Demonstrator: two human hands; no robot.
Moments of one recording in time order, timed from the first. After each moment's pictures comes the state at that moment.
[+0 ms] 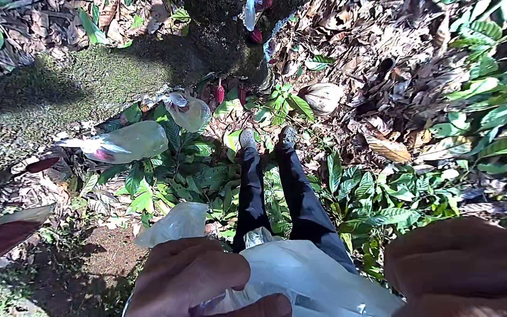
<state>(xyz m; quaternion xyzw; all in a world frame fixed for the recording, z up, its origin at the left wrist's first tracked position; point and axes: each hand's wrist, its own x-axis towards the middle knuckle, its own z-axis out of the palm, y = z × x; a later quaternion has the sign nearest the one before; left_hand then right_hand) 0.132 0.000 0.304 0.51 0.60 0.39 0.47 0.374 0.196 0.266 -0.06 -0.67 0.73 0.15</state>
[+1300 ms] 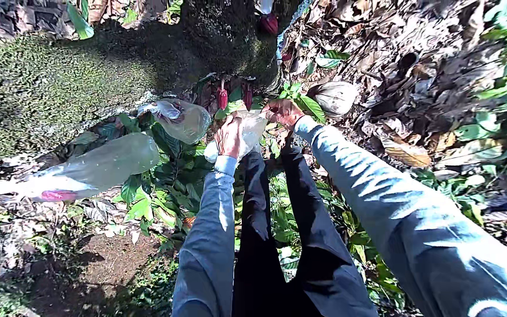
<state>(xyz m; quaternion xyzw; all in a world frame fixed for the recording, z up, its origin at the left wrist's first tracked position) 0.110 0.026 -0.136 0.41 0.86 0.01 0.31 0.264 0.187 -0.193 -0.36 -0.67 0.64 -0.13</state>
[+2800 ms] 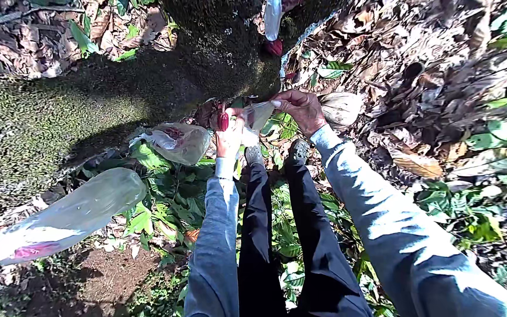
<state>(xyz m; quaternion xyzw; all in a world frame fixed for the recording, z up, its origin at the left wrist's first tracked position) 0.084 0.070 -0.147 0.28 0.85 0.32 0.33 0.259 0.222 -0.180 -0.36 -0.54 0.73 0.20</state>
